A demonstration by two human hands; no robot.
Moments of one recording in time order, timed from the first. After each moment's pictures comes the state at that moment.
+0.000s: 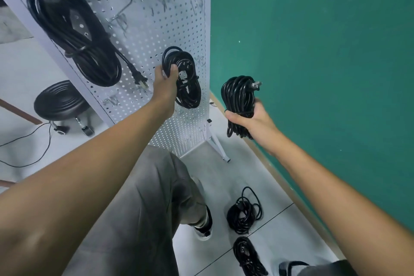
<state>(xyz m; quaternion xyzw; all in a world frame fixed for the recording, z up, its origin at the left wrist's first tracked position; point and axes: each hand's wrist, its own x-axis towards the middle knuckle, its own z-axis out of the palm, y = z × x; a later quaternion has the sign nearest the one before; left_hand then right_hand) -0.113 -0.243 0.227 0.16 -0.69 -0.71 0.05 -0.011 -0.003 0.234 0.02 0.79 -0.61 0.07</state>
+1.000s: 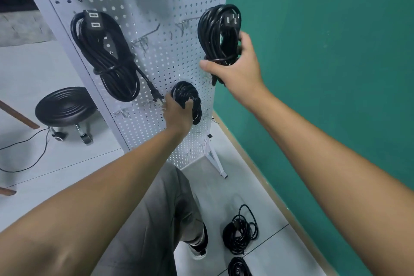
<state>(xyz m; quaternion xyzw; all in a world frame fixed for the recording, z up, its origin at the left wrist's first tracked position) -0.080 -0.224 0.232 0.21 -0.79 -0.57 0.09 -0.076 -0.084 0.356 -0.12 0.77 -0.60 -0.17</state>
